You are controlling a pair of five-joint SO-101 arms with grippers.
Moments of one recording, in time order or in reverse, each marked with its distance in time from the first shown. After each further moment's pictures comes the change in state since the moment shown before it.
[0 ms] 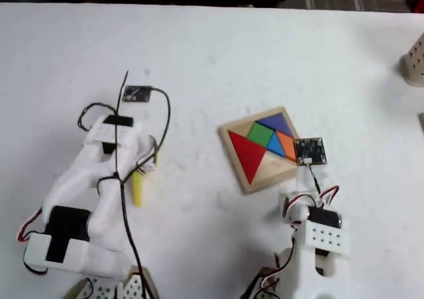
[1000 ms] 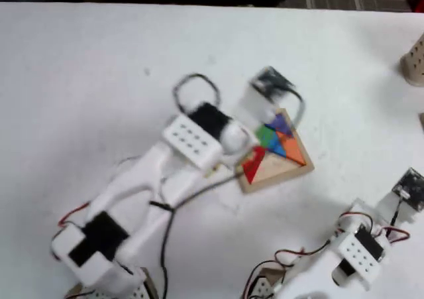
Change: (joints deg) left arm 35.4 2.9 -35.1 16.1 -12.7; right arm 38.2 0.0 0.0 -13.4 -11.9
